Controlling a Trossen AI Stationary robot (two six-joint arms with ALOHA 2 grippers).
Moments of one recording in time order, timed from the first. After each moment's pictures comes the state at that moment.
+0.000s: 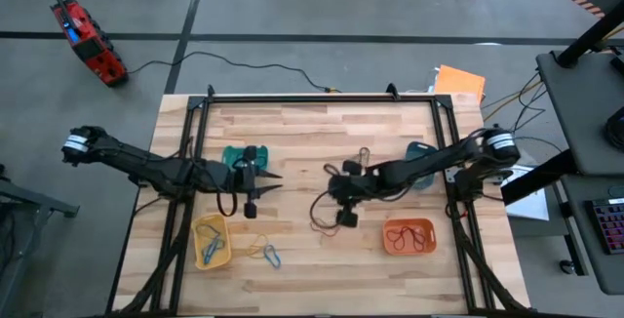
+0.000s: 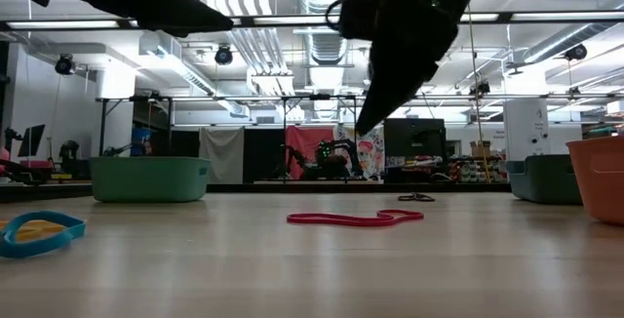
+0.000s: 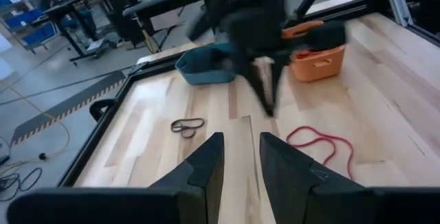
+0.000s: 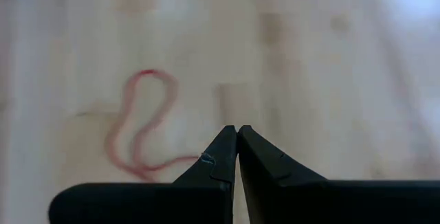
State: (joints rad) left arm -0.23 0.98 0.51 0.20 -0.33 0.21; right arm 0.16 1.71 1.14 -0.42 0.14 0.24
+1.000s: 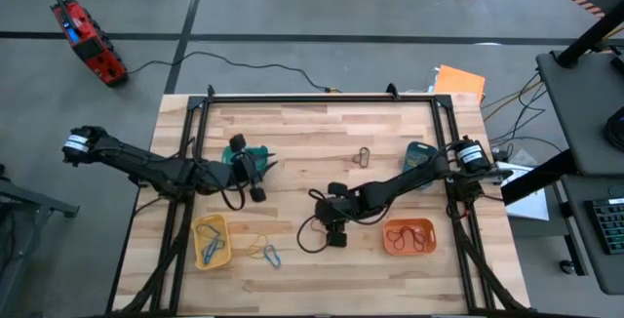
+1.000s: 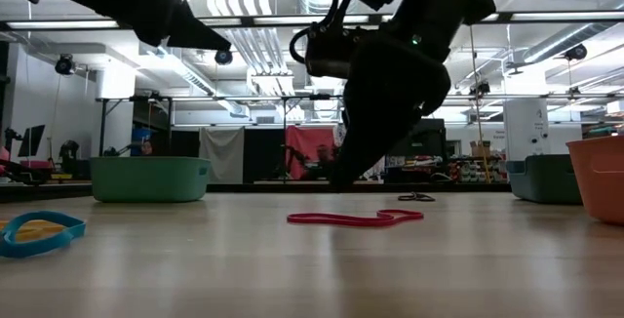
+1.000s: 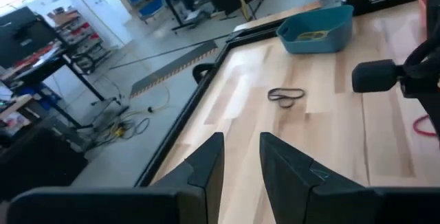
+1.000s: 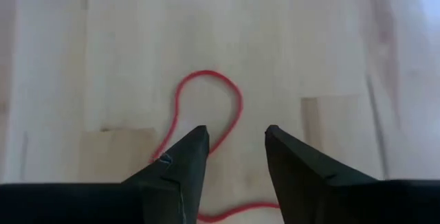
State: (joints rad) left arm -0.22 1.00 0.51 0.18 -0.72 0.22; right arm 0.24 1.95 1.23 -0.31 0.11 0.26
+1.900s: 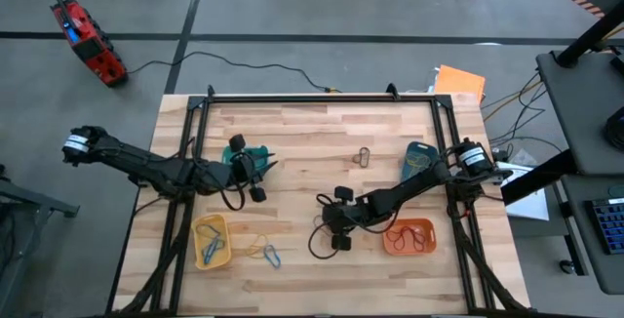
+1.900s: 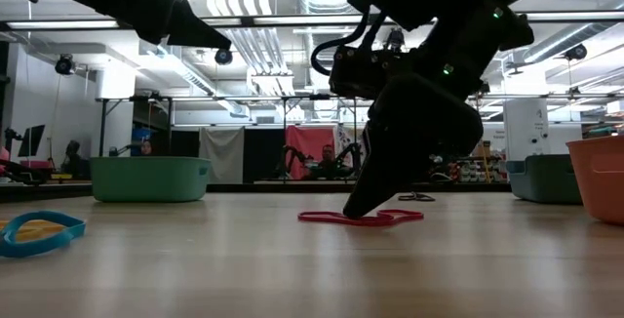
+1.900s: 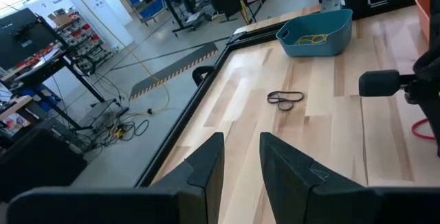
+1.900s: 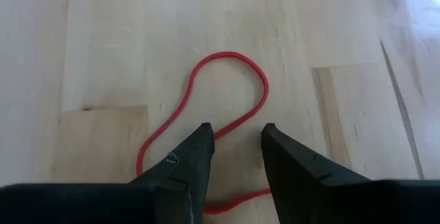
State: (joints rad) left arm -0.23 1.00 0.51 0.19 -0.73 0.22; right arm 0.29 1.95 1.07 -0.11 0.19 0.31
